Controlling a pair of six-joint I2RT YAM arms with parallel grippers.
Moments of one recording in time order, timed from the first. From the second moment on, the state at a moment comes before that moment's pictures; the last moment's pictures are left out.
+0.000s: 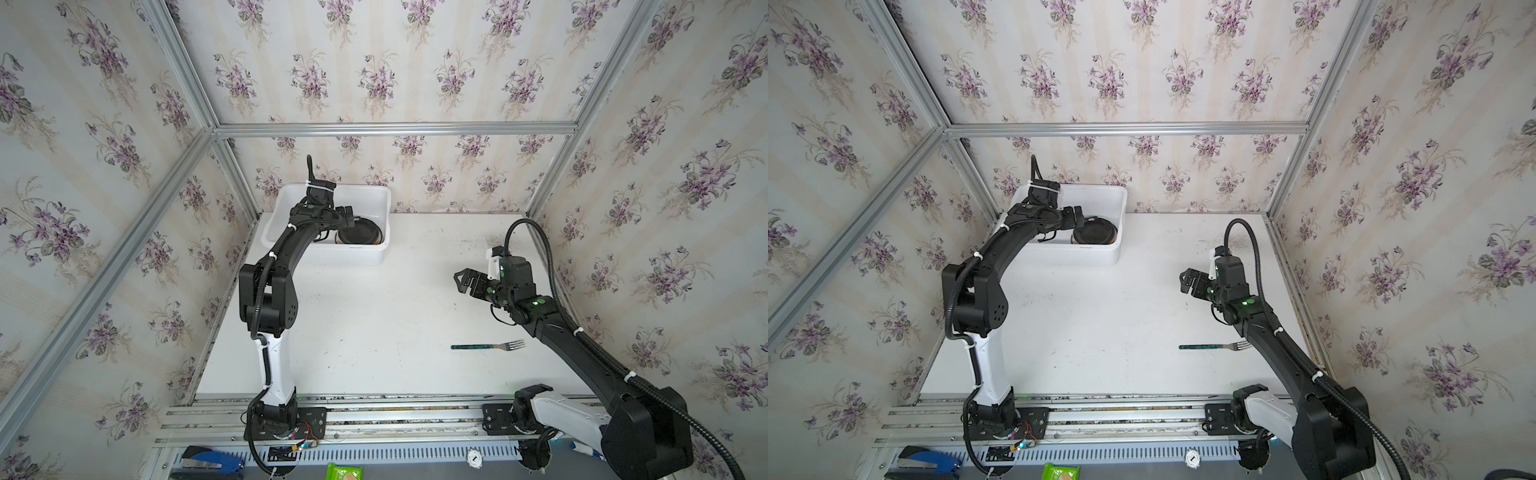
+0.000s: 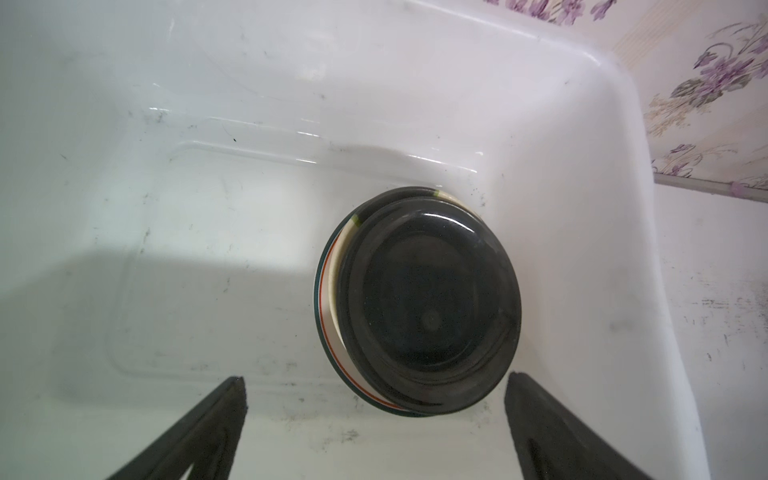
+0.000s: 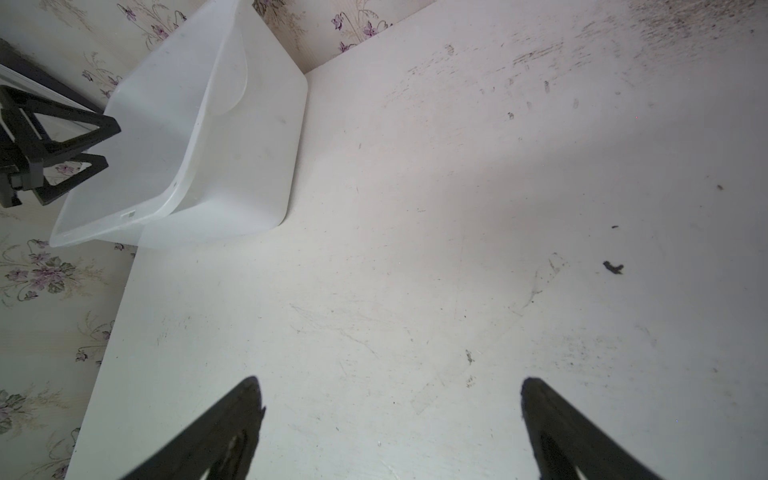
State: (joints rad) left arm -0.16 2.05 1.90 -0.65 -0.02 -0.26; right arm 0.23 1.10 0.74 -0.31 -0.15 0.52
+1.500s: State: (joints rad) left arm 0.06 1.00 0.15 0.64 -0.14 -0.19; right arm 0.22 1.13 0.27 0.38 0.61 0.14
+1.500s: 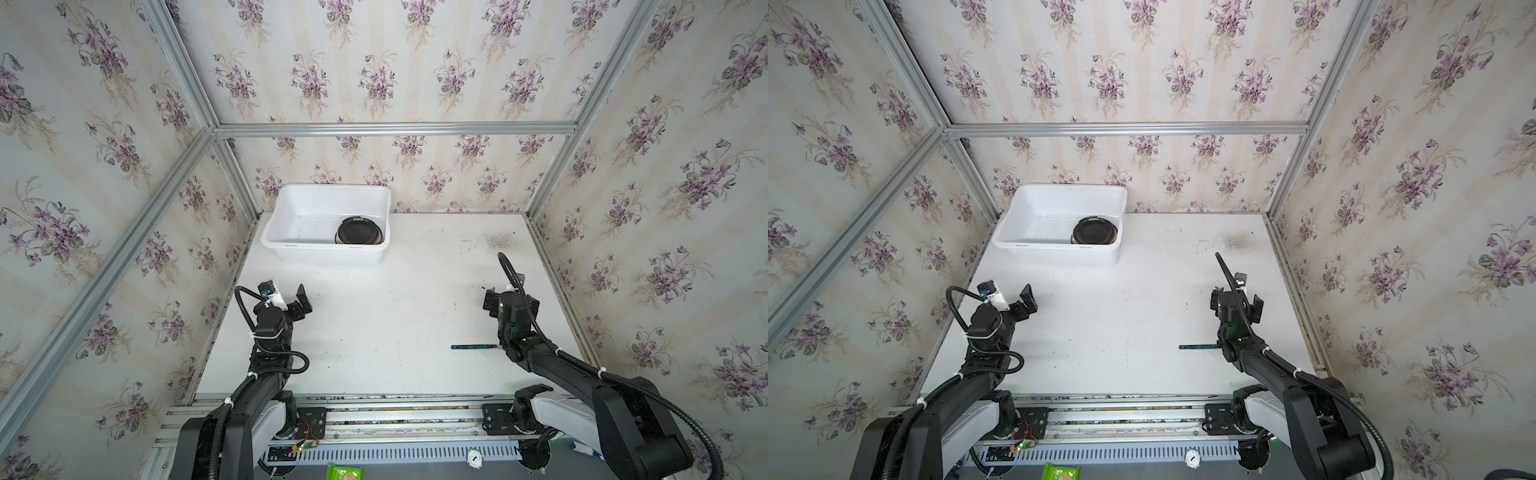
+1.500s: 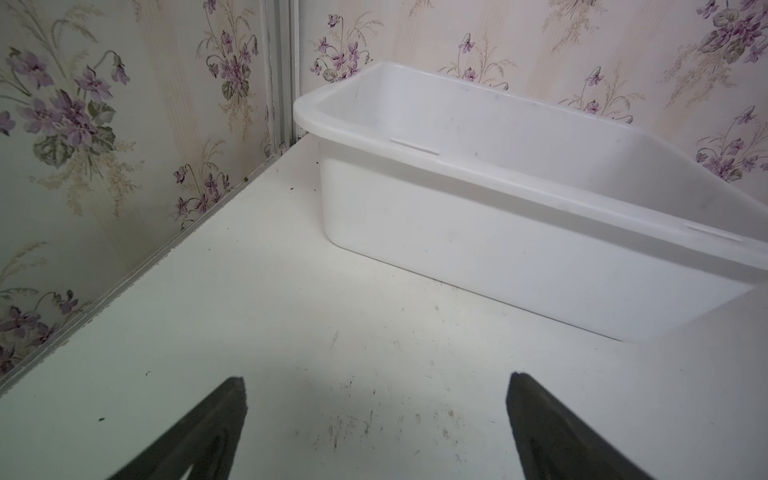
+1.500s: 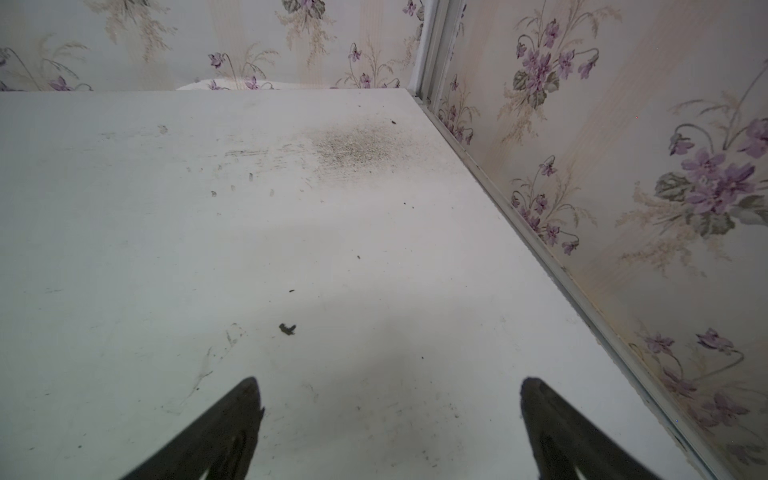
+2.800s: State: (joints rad) left arm -0.02 1.32 0.28 0.82 -0.06 -0.01; right arm 0.06 1.50 0.34 0.90 0.37 0.02
